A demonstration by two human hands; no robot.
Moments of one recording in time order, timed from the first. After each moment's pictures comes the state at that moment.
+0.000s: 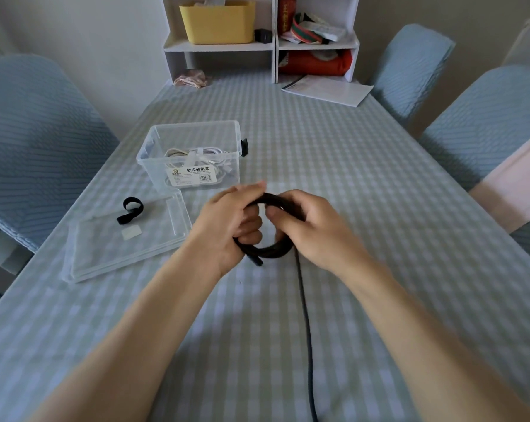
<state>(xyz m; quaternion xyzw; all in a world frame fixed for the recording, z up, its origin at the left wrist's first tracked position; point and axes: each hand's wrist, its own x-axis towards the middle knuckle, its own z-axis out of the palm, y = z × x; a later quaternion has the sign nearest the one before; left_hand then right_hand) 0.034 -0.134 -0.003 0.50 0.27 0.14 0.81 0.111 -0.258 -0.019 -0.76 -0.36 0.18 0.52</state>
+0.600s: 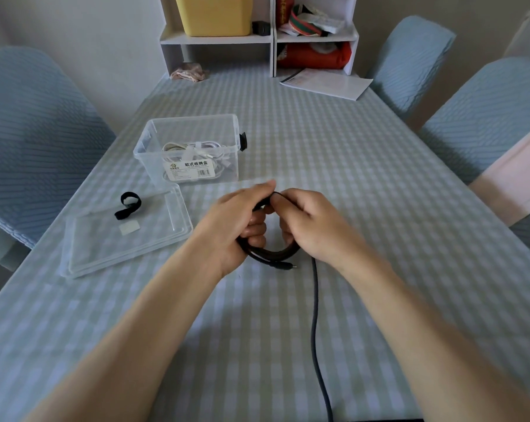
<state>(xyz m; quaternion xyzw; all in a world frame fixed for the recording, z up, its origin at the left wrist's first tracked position) 0.036 -0.141 -0.004 0.54 0.28 0.09 0.78 0.111 -0.254 -0.018 -0.77 -0.33 0.20 0.51</state>
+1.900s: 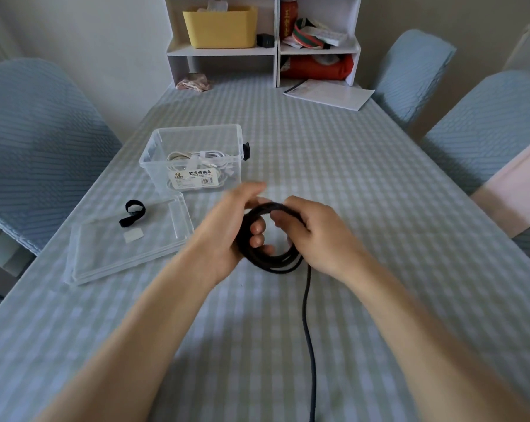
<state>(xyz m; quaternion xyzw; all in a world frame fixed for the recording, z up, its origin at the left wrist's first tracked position) 0.029 -0.137 0.004 0.56 0.29 0.08 0.77 0.118 -0.258 -0.024 -0.79 -0.41 0.12 0.43</state>
